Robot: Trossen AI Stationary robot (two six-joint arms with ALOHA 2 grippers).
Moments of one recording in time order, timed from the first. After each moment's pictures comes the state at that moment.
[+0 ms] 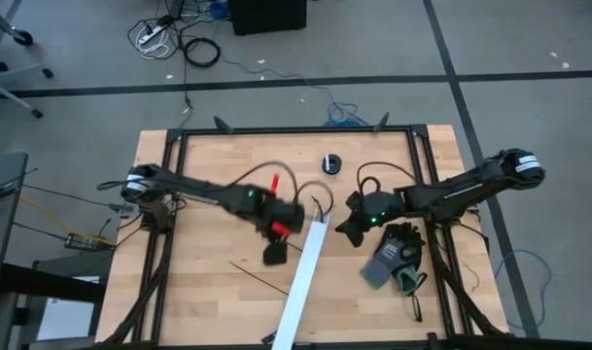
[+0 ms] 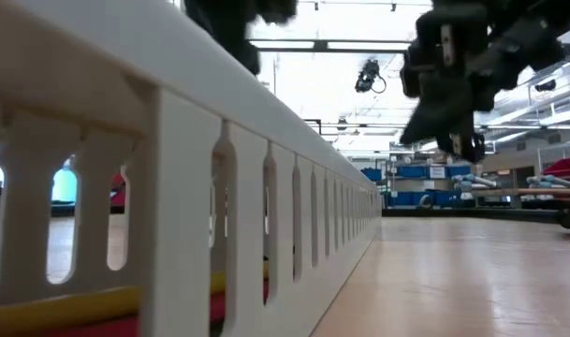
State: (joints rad) left arm -0.15 1.80 1.54 -0.93 0.12 -0.24; right arm 0.14 1.20 0.53 0.08 0.01 0.88
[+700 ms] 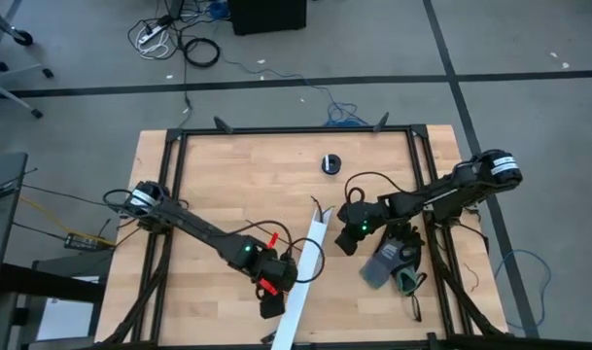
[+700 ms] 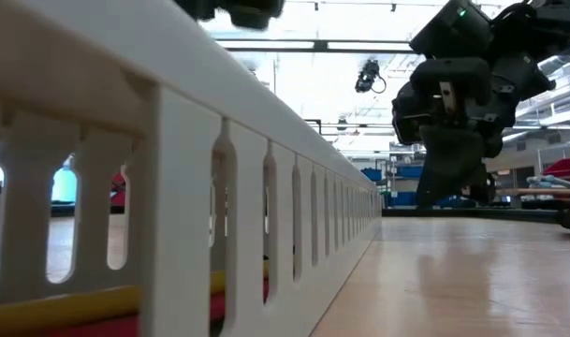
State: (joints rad) left arm -0.44 1.89 1.43 -0.65 0.15 -0.68; right arm 0.14 1.45 0.54 0.13 -0.11 0.92
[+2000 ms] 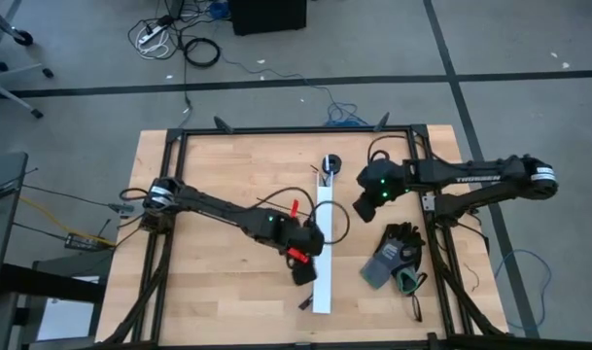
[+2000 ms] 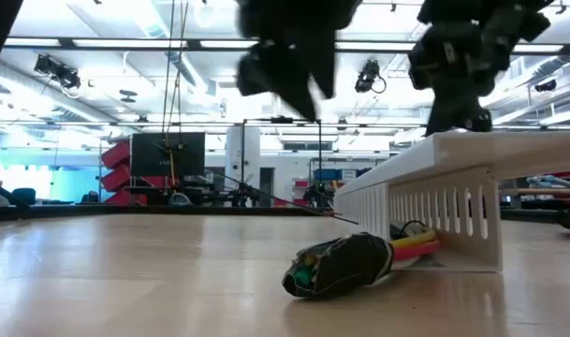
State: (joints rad) left arm -0.25 2.00 1.70 -0.75 -0.01 -0.57; right arm -0.13 1.06 0.72 -0.52 -0.10 0.64
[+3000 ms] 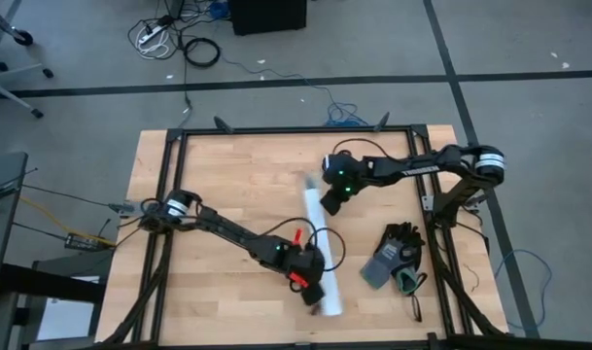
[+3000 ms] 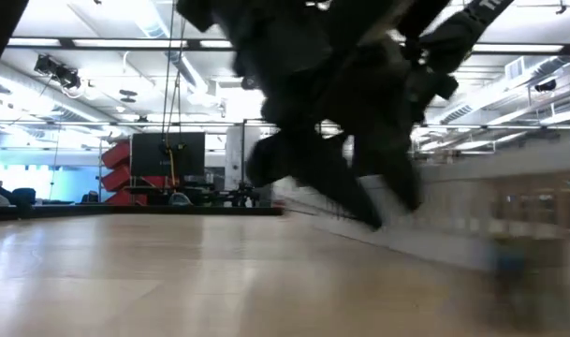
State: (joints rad) left arm -0.34 2.15 1.54 -0.36 -0.04 -0.81; right arm -0.26 1.57 0.81 -0.14 -0.27 0.55
